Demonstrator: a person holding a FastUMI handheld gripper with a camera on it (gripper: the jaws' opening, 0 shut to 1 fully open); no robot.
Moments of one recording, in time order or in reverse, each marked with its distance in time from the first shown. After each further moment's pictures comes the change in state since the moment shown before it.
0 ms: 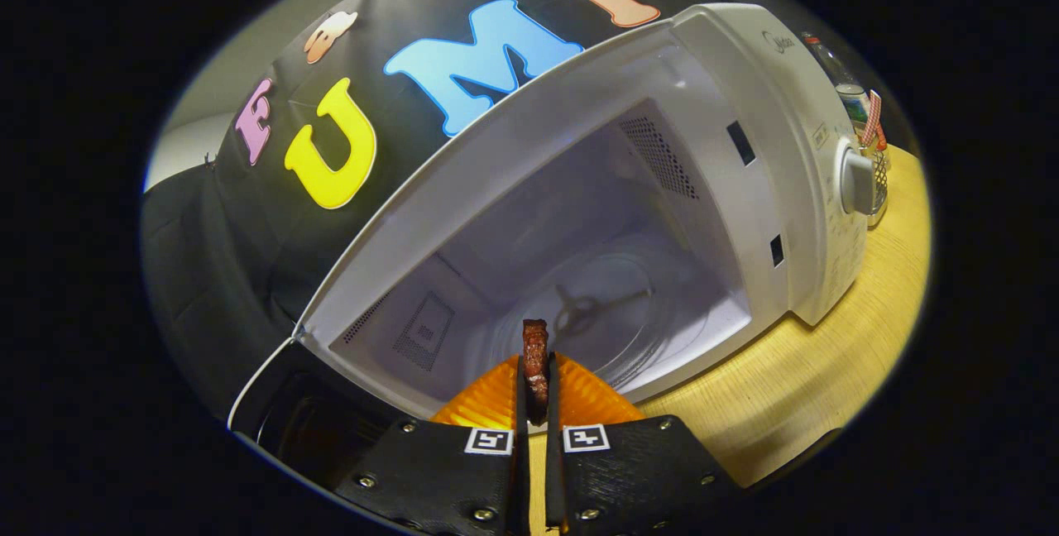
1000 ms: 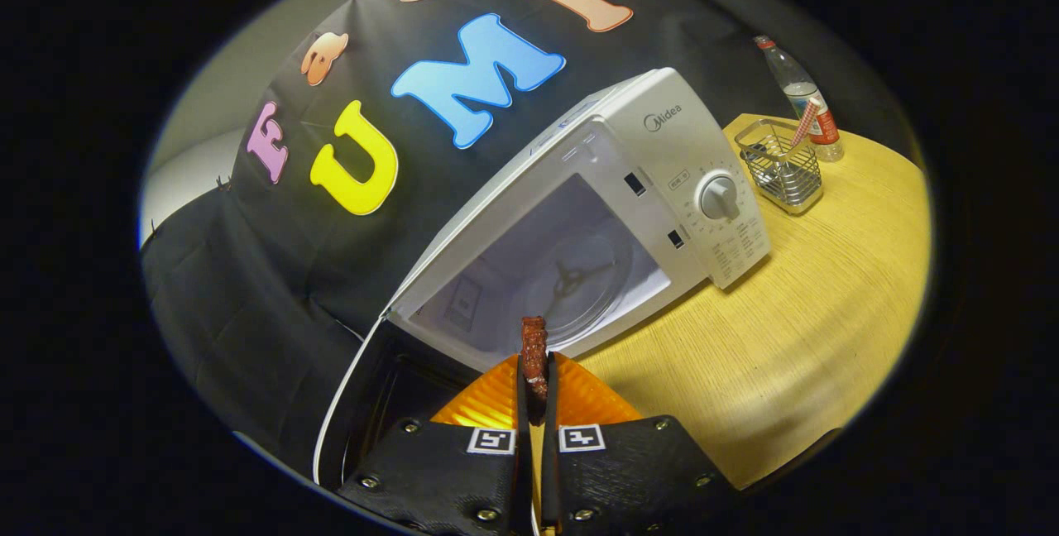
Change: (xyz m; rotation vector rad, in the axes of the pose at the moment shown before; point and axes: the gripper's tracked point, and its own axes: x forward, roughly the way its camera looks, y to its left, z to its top) arm -0.132 0.003 0.018 0.081 0.087 0.048
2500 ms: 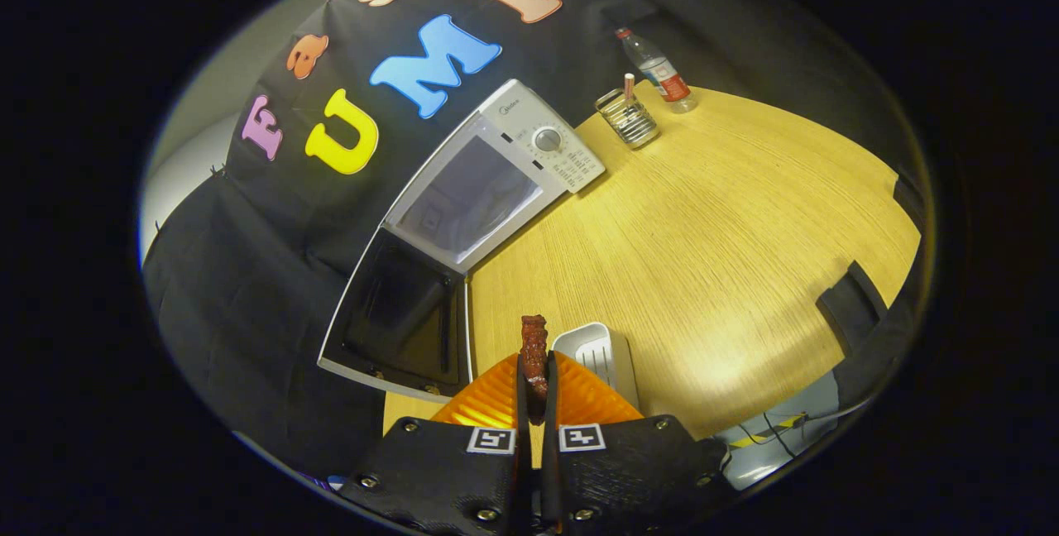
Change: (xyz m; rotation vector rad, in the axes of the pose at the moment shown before) arm -0.258 -0.085 -0.065 0.048 0.220 -0.081
